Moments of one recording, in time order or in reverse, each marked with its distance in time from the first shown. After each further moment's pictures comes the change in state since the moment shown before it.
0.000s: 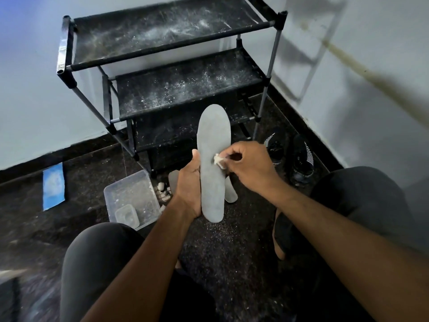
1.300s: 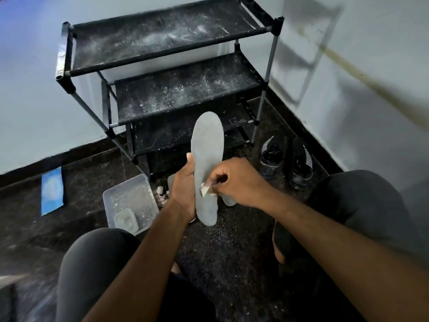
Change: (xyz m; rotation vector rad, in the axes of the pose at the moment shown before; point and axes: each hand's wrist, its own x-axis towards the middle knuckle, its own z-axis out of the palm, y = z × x) left_hand 0.003 0.006 -0.005 0.012 -0.006 -0.027; right_hand -0.010 -0.008 0.003 0.047 -0.382 -0.097
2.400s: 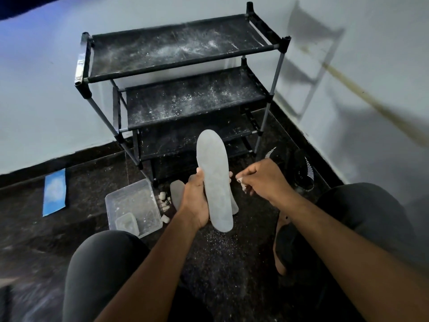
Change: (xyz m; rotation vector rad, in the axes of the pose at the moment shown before) left_hand 0.002 -0.013 -0.003 -0.091 0.104 -0.016; right_hand 0.008 0.038 -0.015 0.105 0.313 0.416
